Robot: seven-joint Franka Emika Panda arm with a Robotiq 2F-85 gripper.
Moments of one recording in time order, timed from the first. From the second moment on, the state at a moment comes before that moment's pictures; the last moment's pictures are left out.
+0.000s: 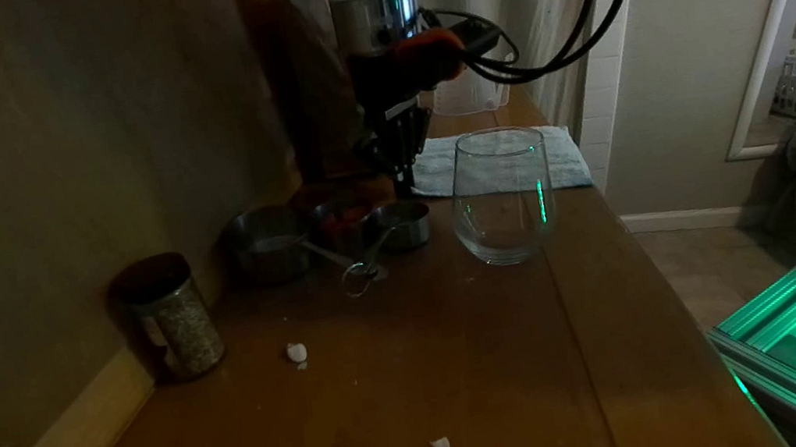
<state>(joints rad) 0.45 0.23 0.25 -2.35 -0.32 2.59 0.52</state>
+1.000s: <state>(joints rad) 0.33 0.04 0.21 -2.41 -0.30 2.50 0.50</state>
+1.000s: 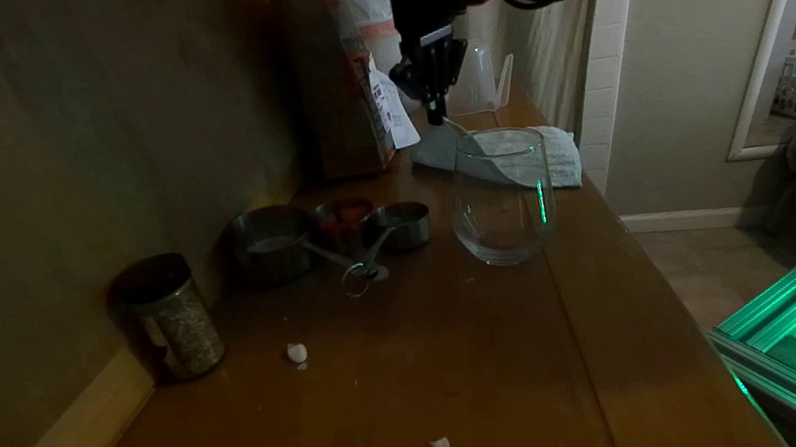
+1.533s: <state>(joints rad) 0.30 0.01 0.21 -2.46 -0.27 2.49 0.49</state>
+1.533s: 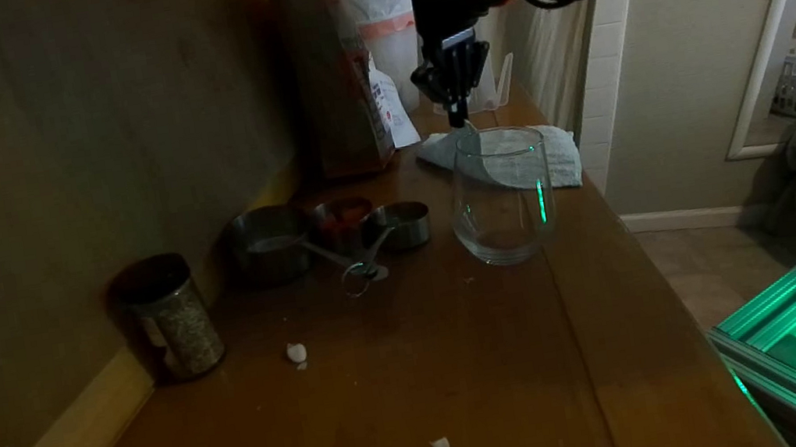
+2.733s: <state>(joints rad) 0.13 -0.02 0.12 -2.60 -0.29 2.49 0.50</state>
